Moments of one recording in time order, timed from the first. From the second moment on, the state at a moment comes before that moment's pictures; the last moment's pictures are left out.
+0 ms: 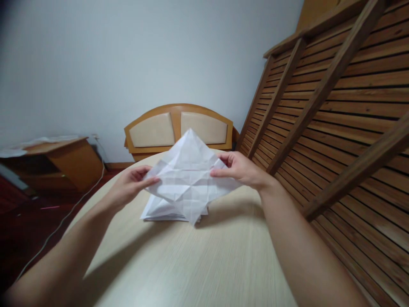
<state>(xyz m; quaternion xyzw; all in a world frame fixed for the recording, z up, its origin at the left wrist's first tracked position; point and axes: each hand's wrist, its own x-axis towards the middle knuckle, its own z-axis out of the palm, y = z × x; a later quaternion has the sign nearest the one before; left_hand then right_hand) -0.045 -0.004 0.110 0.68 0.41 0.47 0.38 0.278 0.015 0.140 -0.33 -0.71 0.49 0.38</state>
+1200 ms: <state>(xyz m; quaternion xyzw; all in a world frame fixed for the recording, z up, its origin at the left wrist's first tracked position) -0.074 0.007 -0.002 0.88 0.46 0.10 0.11 0.325 0.200 -0.021 -0.68 -0.61 0.07 0.40</state>
